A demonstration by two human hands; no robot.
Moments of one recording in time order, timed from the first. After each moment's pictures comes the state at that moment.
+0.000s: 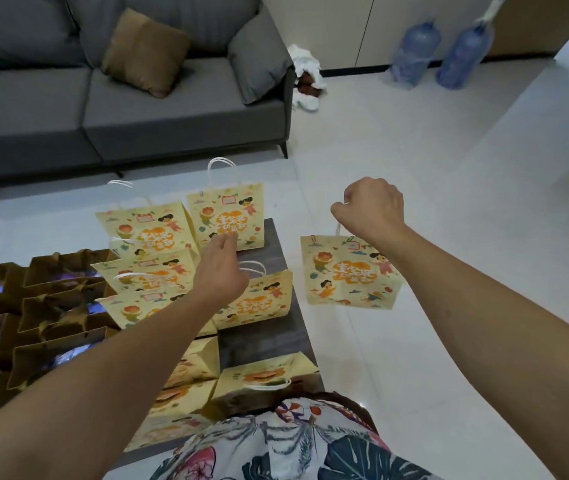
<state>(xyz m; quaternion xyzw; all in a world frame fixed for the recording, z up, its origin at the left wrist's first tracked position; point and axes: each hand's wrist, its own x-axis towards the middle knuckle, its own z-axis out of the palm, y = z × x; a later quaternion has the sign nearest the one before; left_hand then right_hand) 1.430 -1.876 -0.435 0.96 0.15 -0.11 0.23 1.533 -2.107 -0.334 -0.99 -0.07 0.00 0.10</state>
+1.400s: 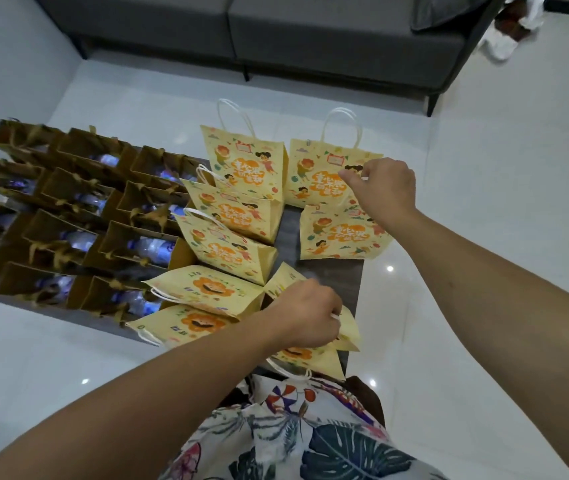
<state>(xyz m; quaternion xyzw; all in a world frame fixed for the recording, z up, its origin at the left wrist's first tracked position) 1.411 -1.924 -0.429 0.91 0.10 -0.28 0.29 1.626 -1.959 -0.445 -0.94 -0.27 0.08 0.19</state>
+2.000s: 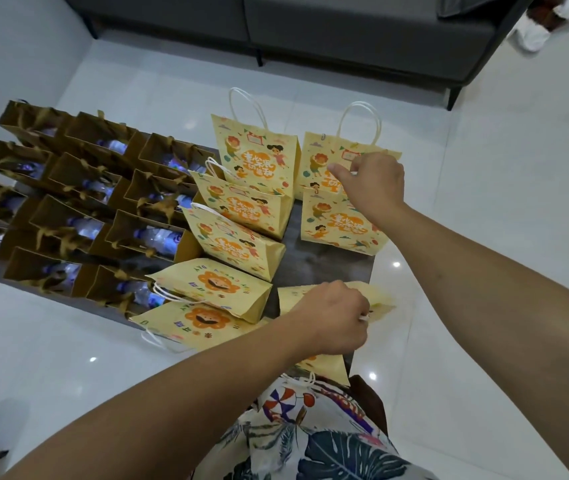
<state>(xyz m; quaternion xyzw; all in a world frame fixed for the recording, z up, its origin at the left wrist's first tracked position) 1.426 -1.937 -0.428 0.91 0.11 -0.24 0.33 1.624 -1.918 -0.463 -0.93 -0.29 0.10 0.19</state>
